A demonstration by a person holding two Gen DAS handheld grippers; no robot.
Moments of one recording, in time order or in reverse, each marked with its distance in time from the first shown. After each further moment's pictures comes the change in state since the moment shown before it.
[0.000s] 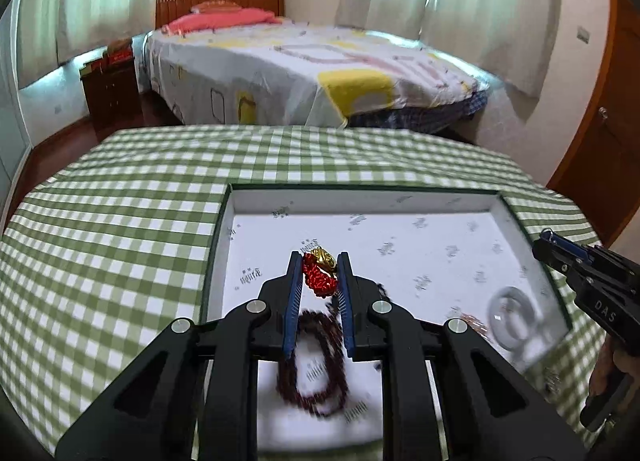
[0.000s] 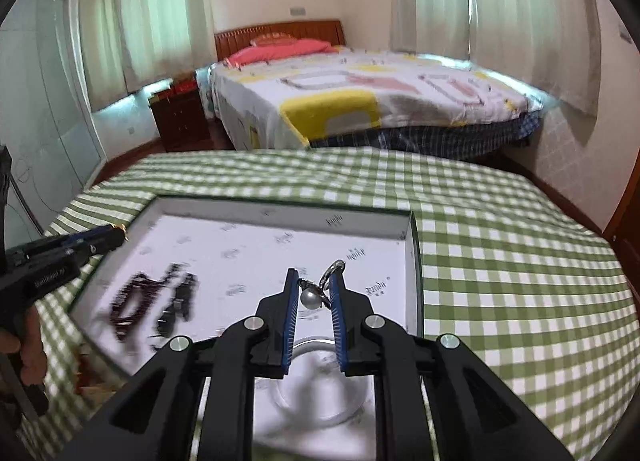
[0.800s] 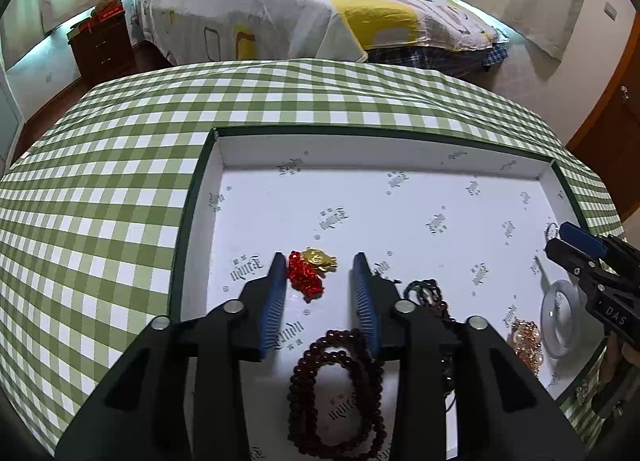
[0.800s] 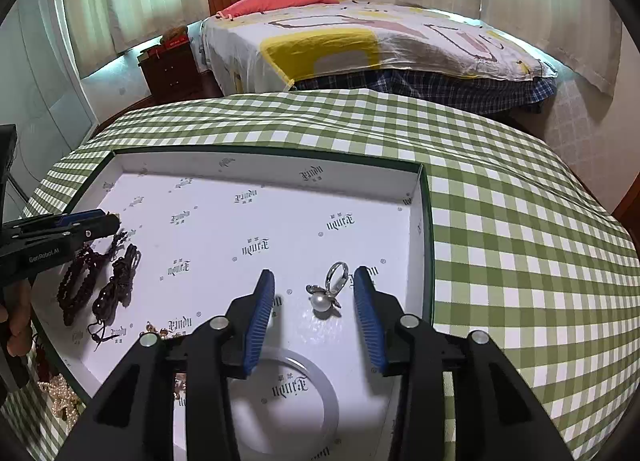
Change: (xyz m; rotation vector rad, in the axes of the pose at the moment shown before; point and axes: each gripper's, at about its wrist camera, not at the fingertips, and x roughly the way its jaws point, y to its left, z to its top) left arm 0.069 0.007 0.006 -0.002 0.201 0.006; right arm 0.050 -0.019 -0.003 -0.010 0.170 0.002
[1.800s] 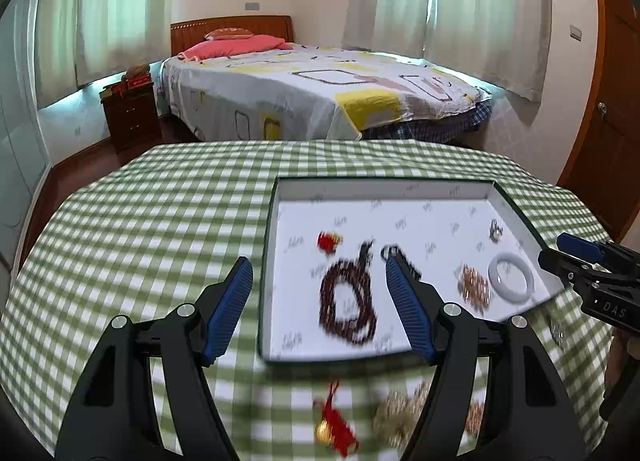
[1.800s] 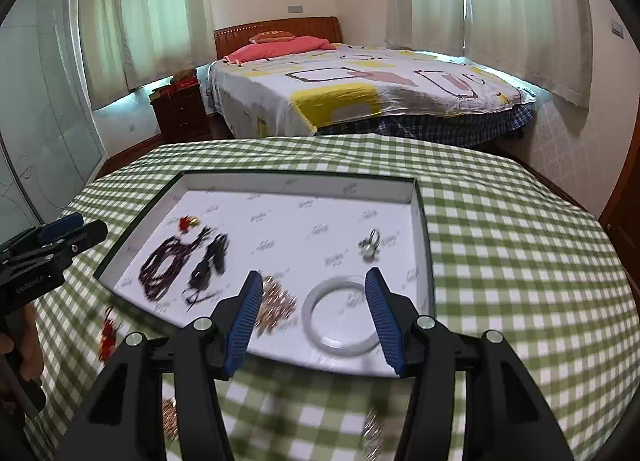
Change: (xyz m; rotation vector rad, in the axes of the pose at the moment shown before) left arm -0.134 0.007 -0.087 0.025 -0.313 0.064; right arm -0.092 0.047 -0.051 0.024 -0.178 -0.009
